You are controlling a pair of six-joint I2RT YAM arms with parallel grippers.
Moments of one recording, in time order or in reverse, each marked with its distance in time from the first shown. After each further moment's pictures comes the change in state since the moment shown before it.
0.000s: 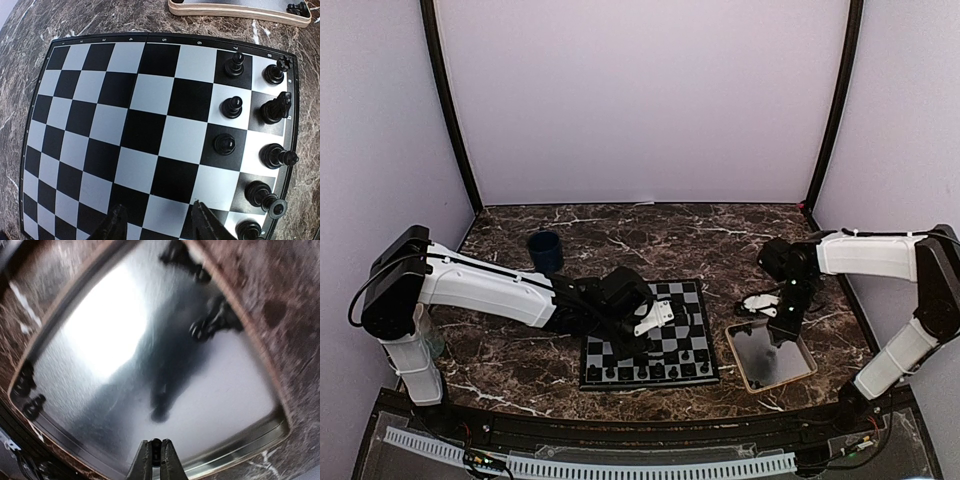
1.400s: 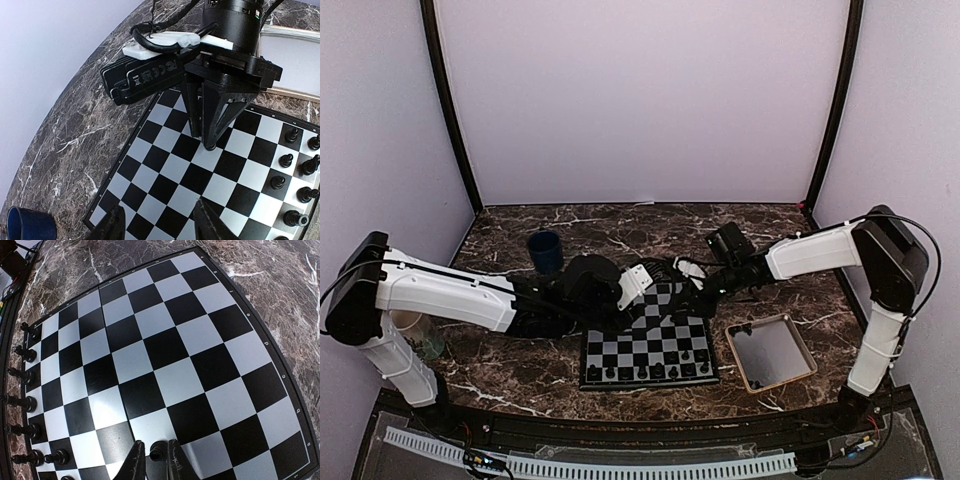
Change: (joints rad) left arm 0.000 -0.207 -0.172 0.298 -0.282 -0.038; right arm 0.173 0.304 0.153 0.882 -0.558 0.200
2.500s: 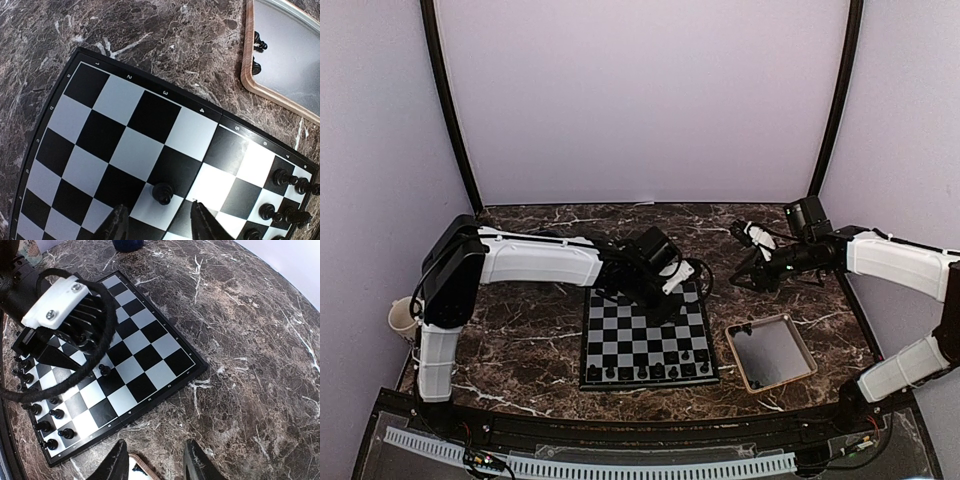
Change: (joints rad) left arm 0.130 0.508 0.647 -0.523 0.436 -0.184; right arm -0.285 -0.482 -0.154 -0.235 0.061 -0.050
